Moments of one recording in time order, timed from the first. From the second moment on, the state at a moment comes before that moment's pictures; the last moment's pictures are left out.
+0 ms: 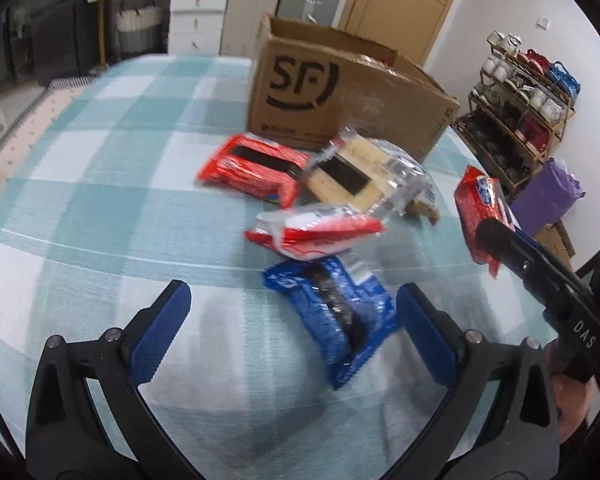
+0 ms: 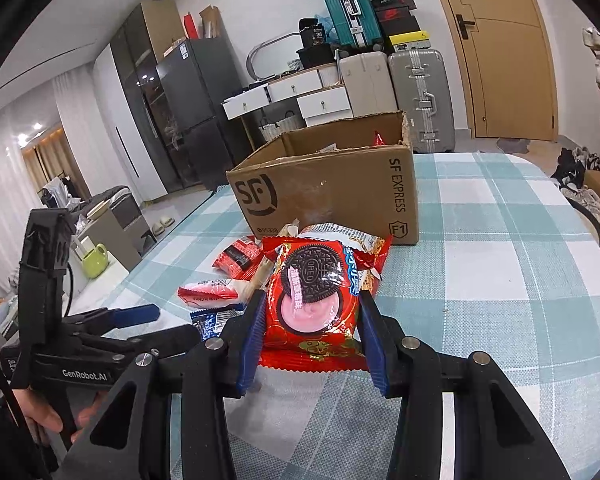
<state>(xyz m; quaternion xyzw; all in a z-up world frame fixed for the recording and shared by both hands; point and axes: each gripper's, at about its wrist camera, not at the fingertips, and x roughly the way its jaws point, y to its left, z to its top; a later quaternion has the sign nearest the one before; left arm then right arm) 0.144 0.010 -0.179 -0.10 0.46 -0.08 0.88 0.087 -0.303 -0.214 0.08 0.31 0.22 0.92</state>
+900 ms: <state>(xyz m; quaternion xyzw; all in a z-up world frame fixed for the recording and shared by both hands) 0.163 -0.028 -0.193 -0.04 0.50 -0.03 0.87 0.084 -0.308 -0.212 0.10 0.30 0.24 0.92</state>
